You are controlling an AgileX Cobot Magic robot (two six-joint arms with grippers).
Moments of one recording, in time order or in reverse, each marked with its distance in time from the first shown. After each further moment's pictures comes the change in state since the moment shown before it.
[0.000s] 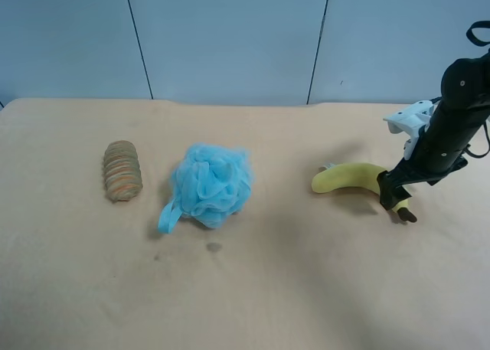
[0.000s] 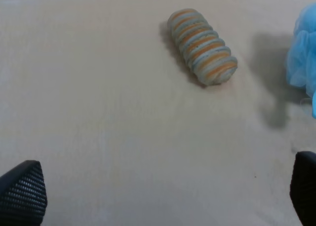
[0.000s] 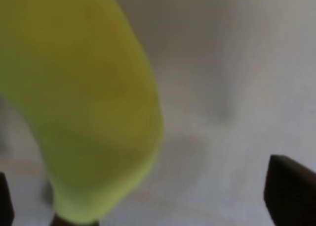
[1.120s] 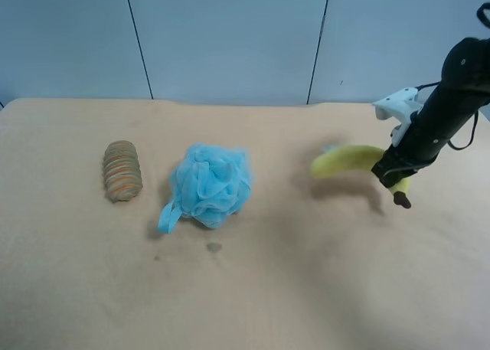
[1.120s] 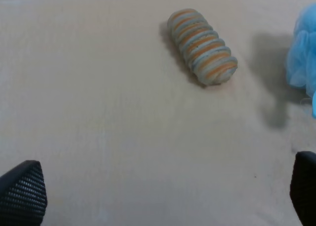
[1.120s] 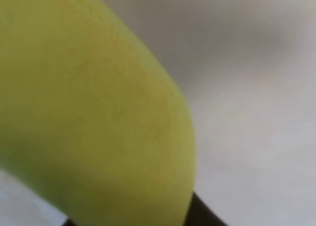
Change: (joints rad) left arm 0.000 0.000 0.000 0.000 0.000 0.000; right arm 0.000 -0.037 -0.083 0.225 0.071 -0.239
